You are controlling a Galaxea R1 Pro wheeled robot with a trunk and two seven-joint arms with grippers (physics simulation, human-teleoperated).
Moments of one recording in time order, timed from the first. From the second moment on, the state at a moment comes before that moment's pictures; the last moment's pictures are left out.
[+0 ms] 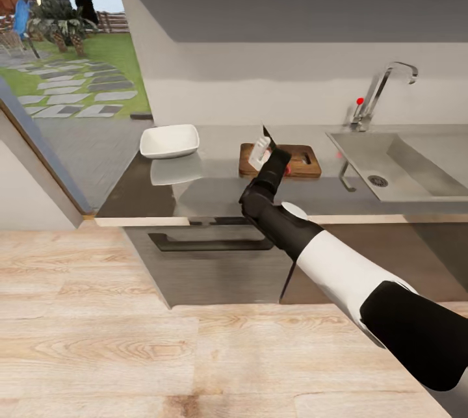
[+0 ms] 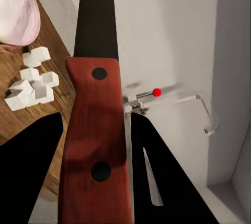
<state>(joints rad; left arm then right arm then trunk) -0.14 0.12 -0.03 0.02 0.04 -0.91 0.16 -1.25 0.13 0.80 -0.80 0.49 0.98 -0.45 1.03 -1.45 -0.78</state>
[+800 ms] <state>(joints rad) -0.14 0.12 -0.03 0.02 0.04 -0.91 0.16 -1.25 0.14 0.80 -0.71 0.50 0.98 -0.45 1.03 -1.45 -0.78</state>
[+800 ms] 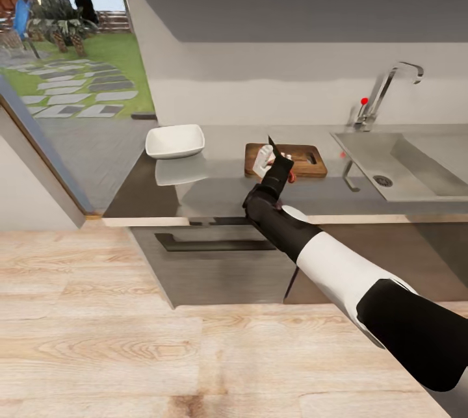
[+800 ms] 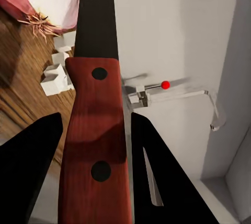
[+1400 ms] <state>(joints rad) -0.14 0.12 -0.03 0.02 0.04 -0.91 0.16 -1.25 0.14 0.80 -0.63 0.49 0.96 -0.45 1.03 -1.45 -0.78</state>
